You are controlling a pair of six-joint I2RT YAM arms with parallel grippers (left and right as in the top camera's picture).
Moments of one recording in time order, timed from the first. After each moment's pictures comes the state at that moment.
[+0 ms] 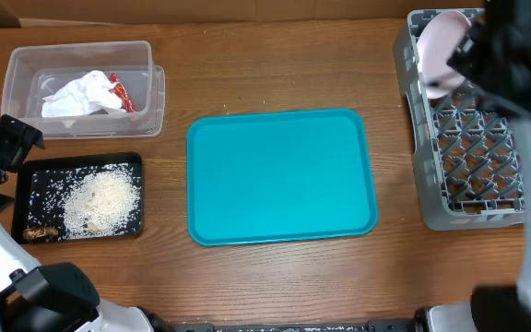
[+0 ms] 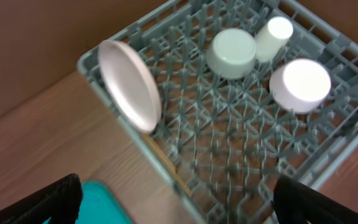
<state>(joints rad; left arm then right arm) 0.65 1.73 2.00 -1.68 0.13 -0.50 0.07 1.62 2.11 -1.44 0.47 0.60</state>
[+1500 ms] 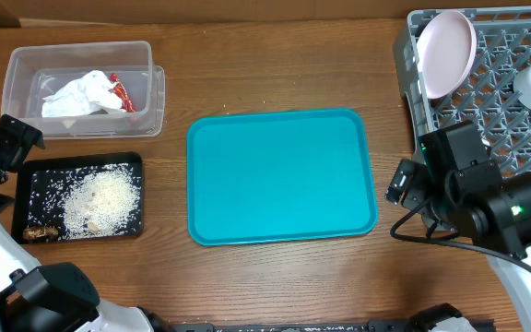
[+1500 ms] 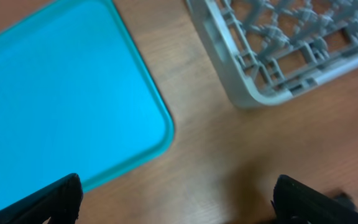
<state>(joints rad) 0.65 1.73 2.00 -1.68 0.13 -0.50 0.33 1.15 1.37 -1.45 0.21 0.72</state>
